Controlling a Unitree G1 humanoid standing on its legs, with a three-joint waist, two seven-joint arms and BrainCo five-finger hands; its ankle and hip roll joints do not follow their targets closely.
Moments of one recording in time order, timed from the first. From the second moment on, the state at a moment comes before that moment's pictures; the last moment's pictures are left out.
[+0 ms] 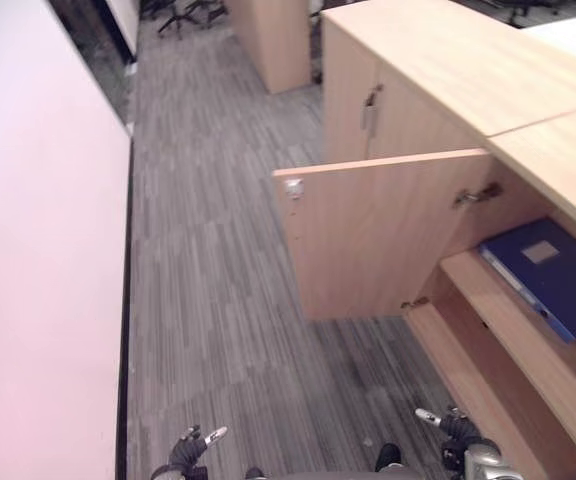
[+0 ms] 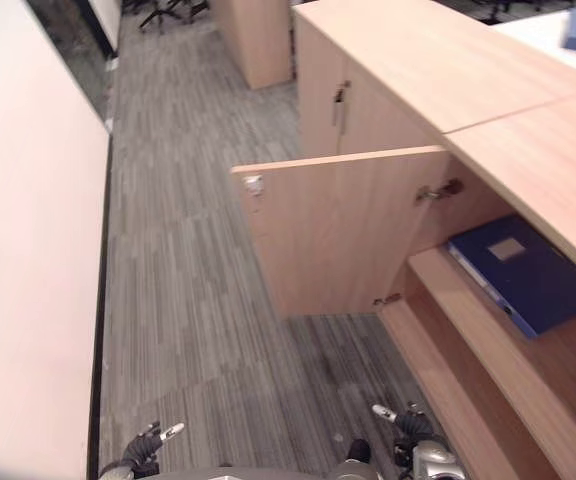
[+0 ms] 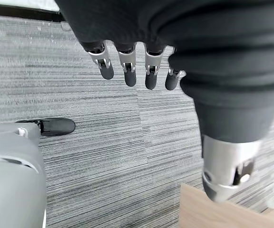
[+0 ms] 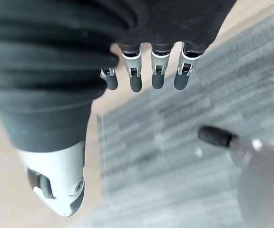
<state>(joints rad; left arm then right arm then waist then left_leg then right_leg) 0.05 0.22 -0.09 1.16 -0.31 -0.16 0.01 -0.05 -0.29 0.14 1.19 0.34 -0.10 -0.06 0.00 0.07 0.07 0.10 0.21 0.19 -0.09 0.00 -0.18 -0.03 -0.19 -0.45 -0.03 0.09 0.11</state>
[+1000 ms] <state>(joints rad) -0.04 0.11 -0.24 1.17 -0.17 -0.12 0.11 0.00 -0.19 0.13 1.23 0.37 -0.06 -0.08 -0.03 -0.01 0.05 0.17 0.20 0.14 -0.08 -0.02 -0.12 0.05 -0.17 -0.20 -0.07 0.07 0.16</state>
